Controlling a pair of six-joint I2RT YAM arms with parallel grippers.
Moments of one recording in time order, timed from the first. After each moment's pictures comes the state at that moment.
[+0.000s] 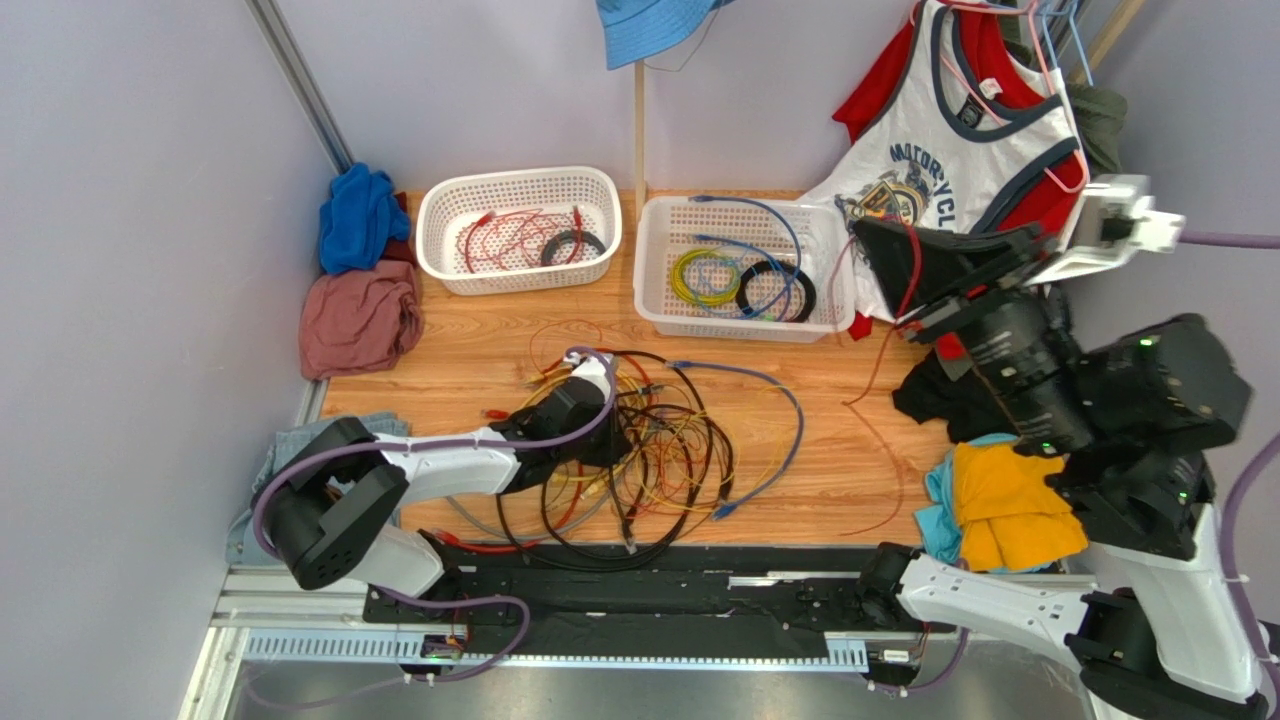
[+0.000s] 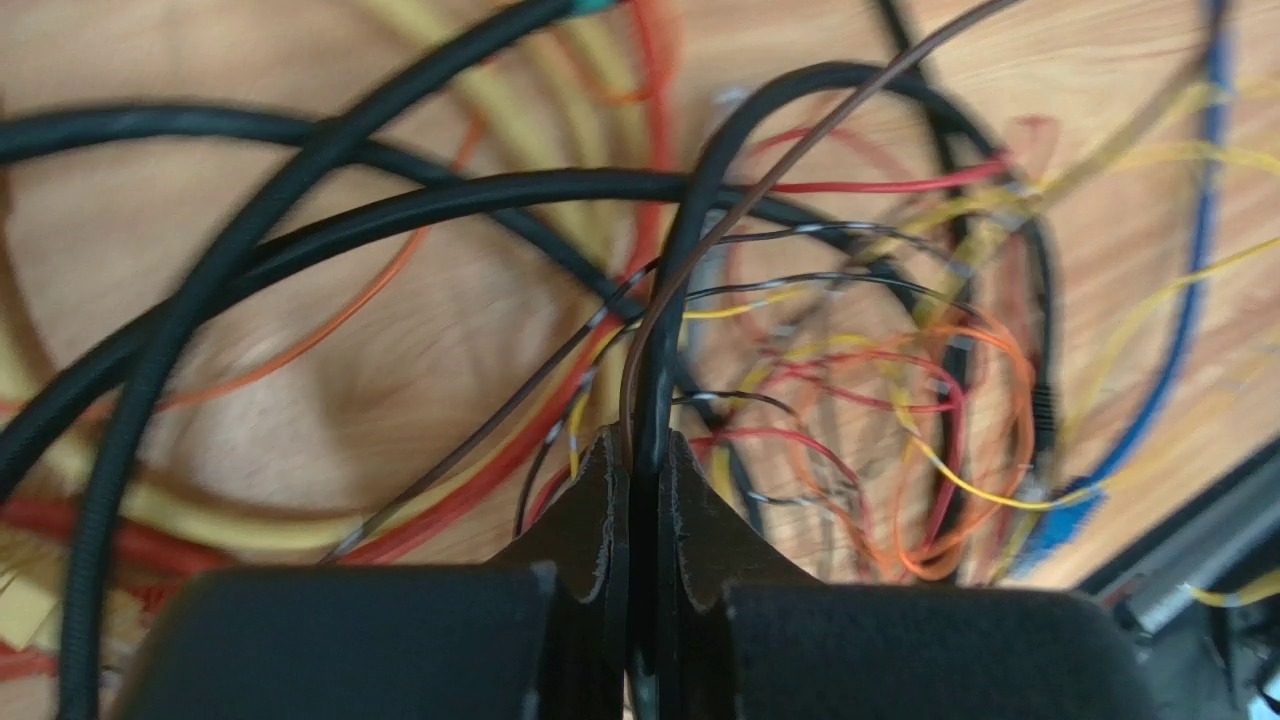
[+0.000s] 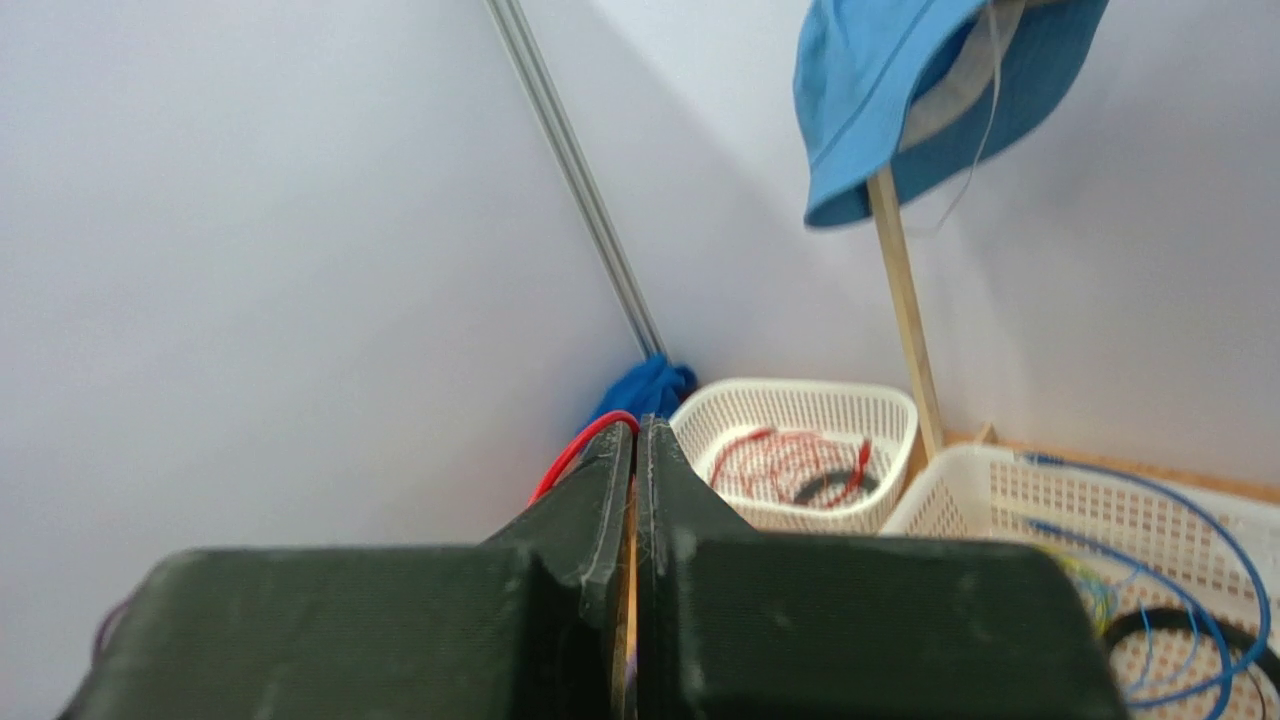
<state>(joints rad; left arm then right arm) -0.82 1.42 0.54 0.18 -0.04 -0.63 0.92 0.85 1.60 -0.41 0.31 0.29</state>
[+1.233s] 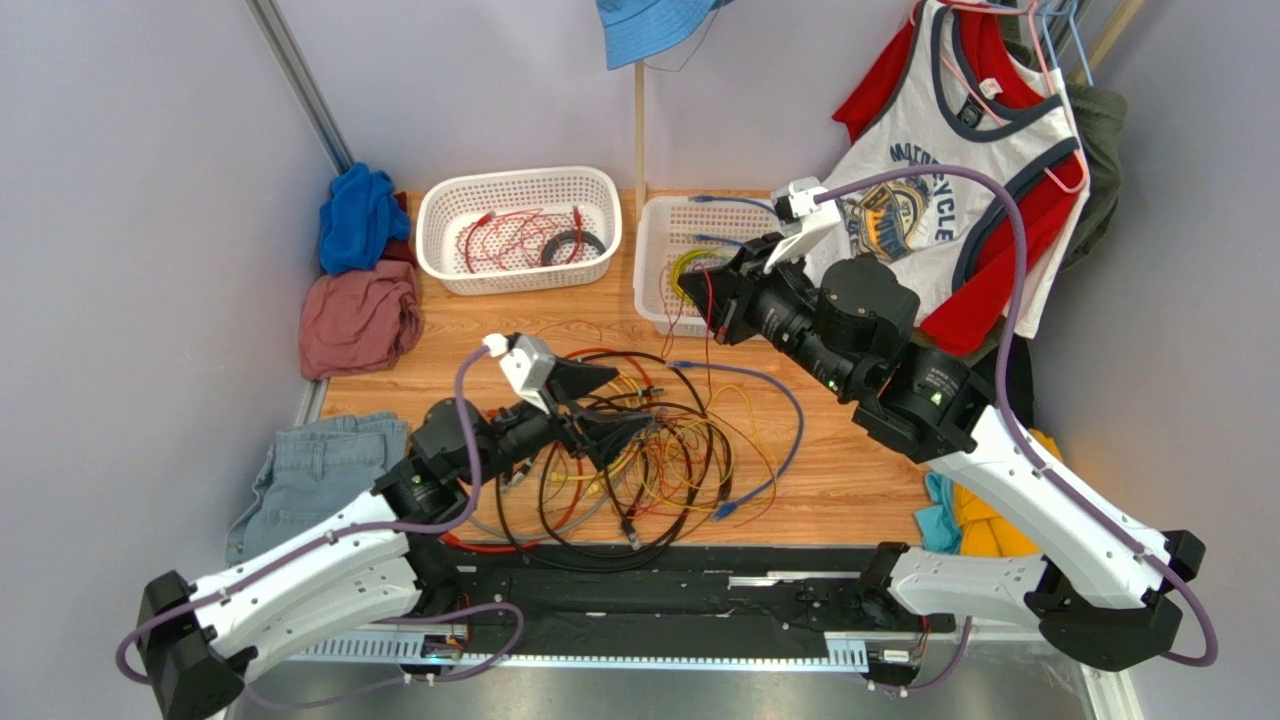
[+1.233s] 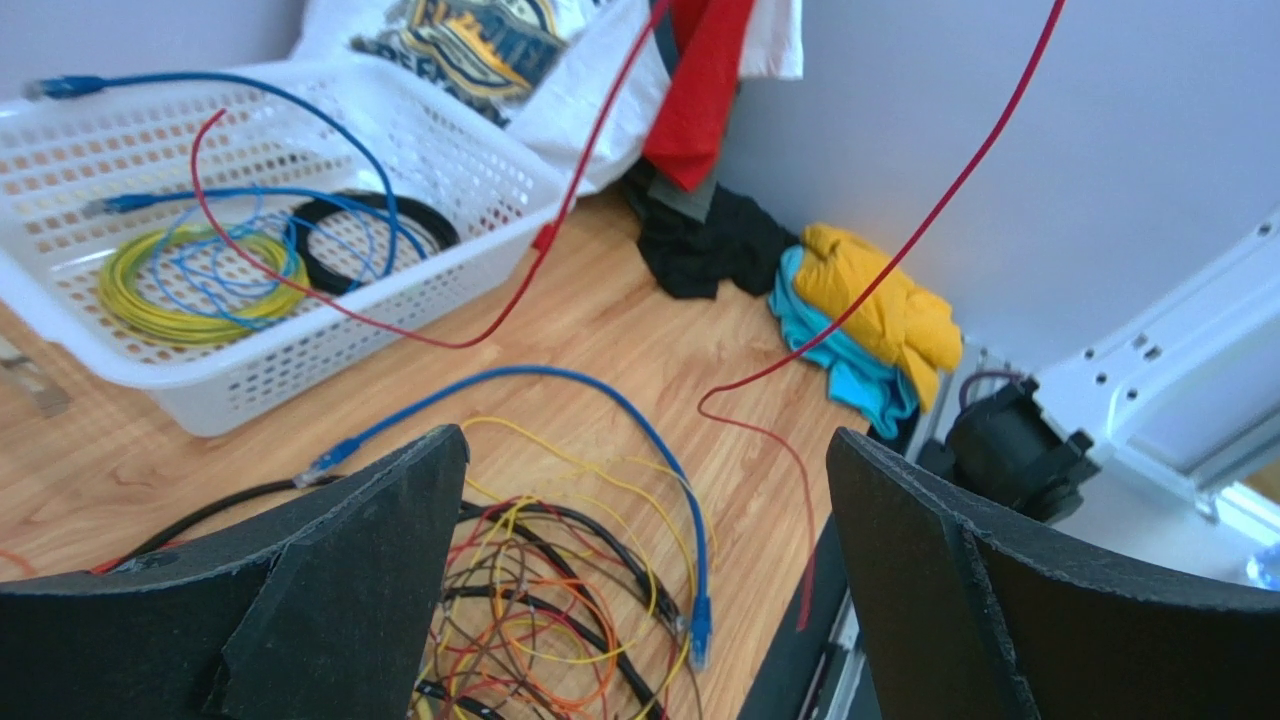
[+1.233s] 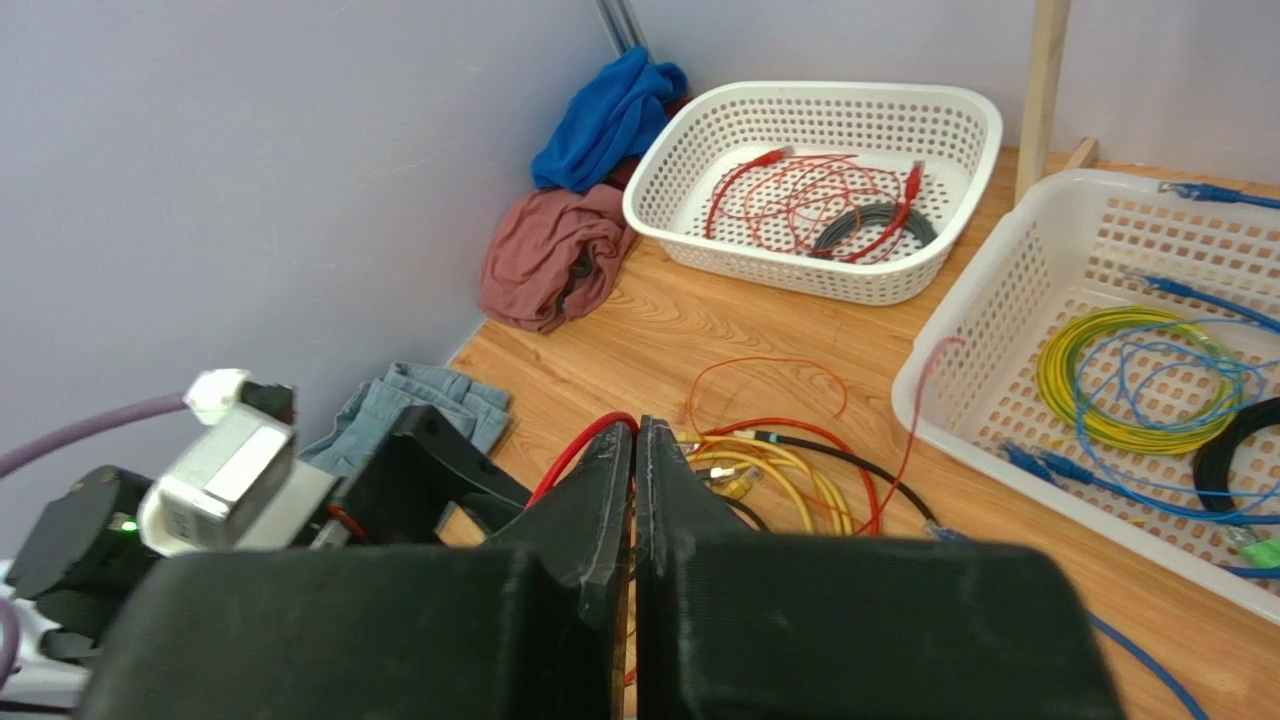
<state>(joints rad) -0.88 0.70 0.49 0.35 0.12 -0.32 0.92 1.10 1.42 -0.37 0.22 0.39</state>
